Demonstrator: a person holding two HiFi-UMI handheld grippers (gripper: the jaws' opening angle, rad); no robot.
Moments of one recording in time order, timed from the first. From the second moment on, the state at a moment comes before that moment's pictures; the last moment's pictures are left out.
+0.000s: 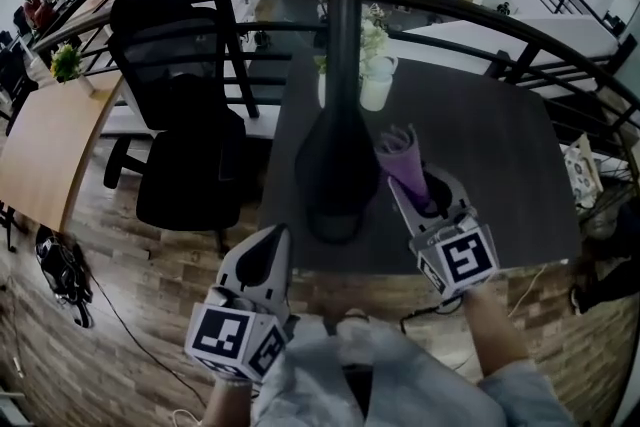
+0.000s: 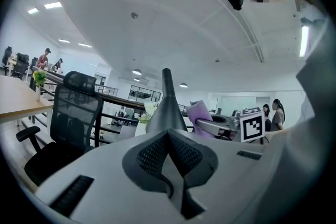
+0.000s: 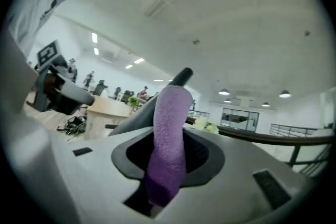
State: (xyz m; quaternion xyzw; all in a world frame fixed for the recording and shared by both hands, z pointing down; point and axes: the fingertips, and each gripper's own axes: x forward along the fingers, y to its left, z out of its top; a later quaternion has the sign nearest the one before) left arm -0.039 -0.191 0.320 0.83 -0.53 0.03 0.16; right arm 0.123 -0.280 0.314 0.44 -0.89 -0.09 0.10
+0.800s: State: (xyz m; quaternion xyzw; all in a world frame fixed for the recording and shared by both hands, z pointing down) left arm -0.043 -0.190 0.309 0.83 -0.54 0.02 0.13; right arm 0.063 -0.239 0.335 0.42 -0.91 -0.06 0.06
